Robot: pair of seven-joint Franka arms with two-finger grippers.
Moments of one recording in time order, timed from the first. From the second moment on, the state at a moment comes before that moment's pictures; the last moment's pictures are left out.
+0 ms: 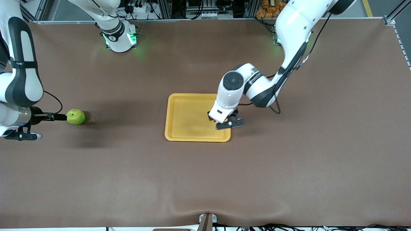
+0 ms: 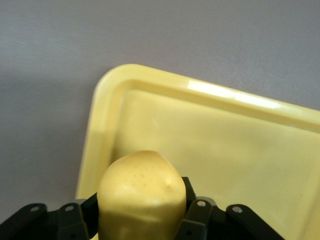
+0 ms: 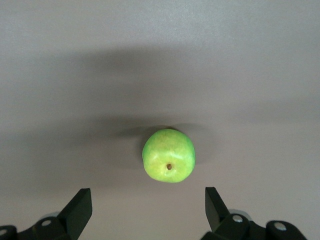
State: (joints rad) left arm -0.42 0.70 -0.35 -1.61 0.27 2.35 -1.07; right arm -0.19 0.38 -0.05 -1.75 -0.05 1.86 -0.16
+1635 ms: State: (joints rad) left arm -0.39 0.63 -0.33 -1.49 0.39 2.19 -1.12; right arm -0.27 0.50 -0.05 -1.93 -0.03 2.12 -0.25
